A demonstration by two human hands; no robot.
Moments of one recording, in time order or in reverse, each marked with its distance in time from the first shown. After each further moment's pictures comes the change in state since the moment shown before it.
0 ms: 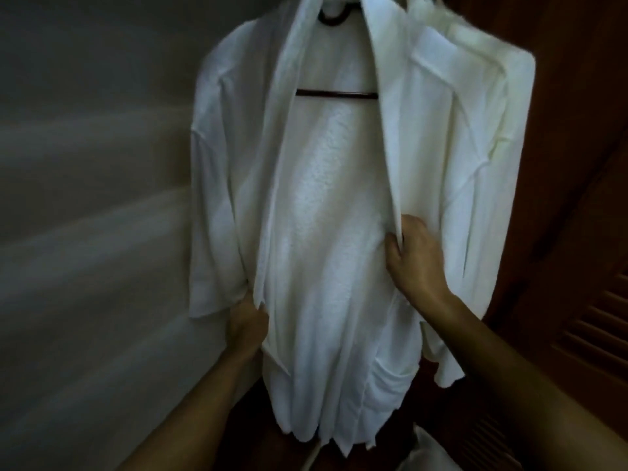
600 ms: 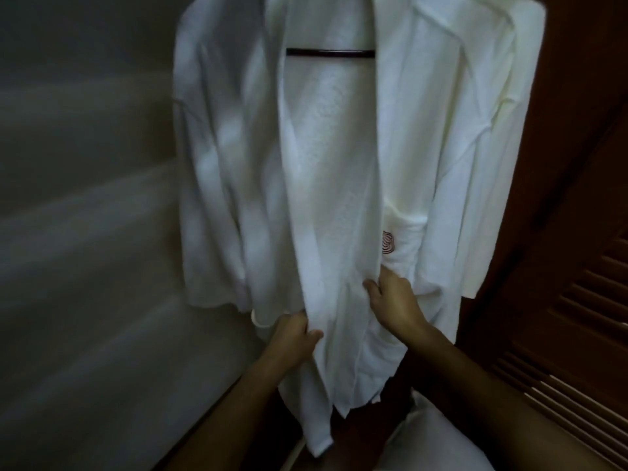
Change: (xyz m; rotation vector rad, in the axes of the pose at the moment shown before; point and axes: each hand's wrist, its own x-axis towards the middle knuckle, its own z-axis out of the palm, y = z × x) left_hand -0.082 -0.005 0.031 0.291 -0.462 0.271; right_hand -0.101 0.016 0.042 0.095 -0.395 0.287
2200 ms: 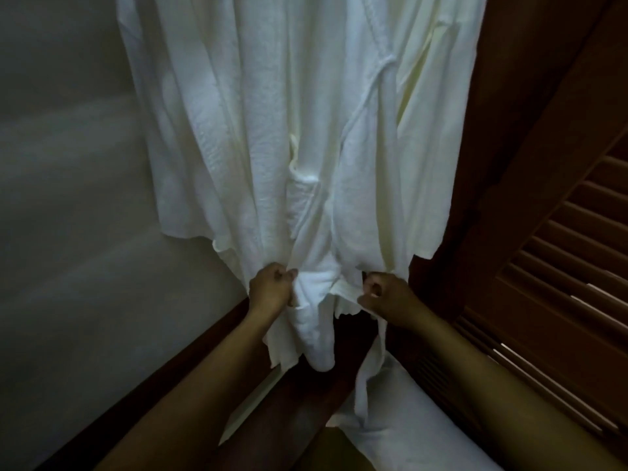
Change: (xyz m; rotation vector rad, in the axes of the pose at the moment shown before) left_hand 0.001 0.079 0.091 -0.314 0.312 -0.327; right_hand -0.040 0.160 -0.068 0.045 -0.443 0.126
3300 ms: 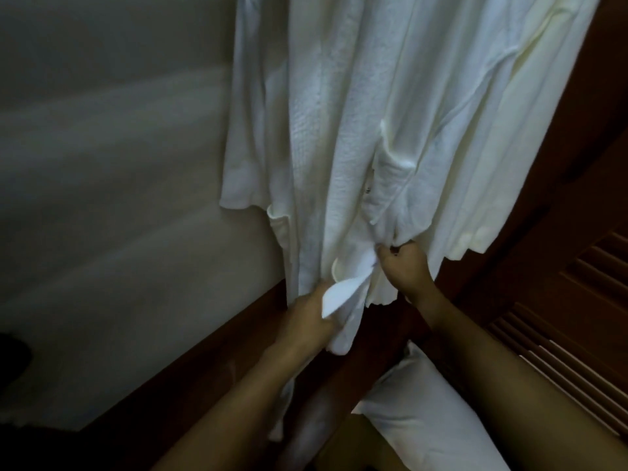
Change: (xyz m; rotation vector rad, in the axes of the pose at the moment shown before) left_hand -0.068 -0.090 -0.070 0.192 -0.208 0.308; right_hand 0.014 -0.112 0.083 0.226 0.385 0.027
